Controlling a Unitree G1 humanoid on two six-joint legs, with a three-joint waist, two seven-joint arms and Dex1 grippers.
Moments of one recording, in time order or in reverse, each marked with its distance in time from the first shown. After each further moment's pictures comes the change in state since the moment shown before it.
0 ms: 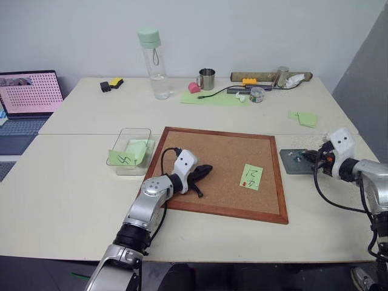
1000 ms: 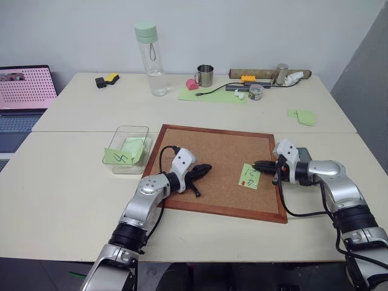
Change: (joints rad) left arm 0.001 0.038 0.001 -0.040 -0.028 0.018 -0.035; right arm -0.083 0.173 0.222 -0.002 -0.002 -0.194 0.260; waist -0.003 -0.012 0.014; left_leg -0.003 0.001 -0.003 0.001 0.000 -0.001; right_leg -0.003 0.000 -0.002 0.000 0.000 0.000
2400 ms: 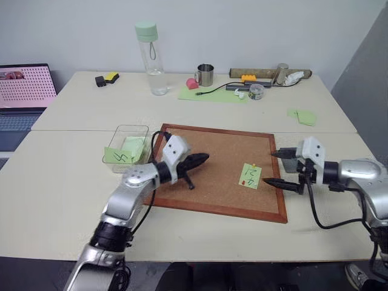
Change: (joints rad) left arm -0.035 0.068 0.022 -0.199 -0.080 0.085 -0.003; right arm 0.135 -0.187 -0.070 -0.402 0.105 0.110 0.024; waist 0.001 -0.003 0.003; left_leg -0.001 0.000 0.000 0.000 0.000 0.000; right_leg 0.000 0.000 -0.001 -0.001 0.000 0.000
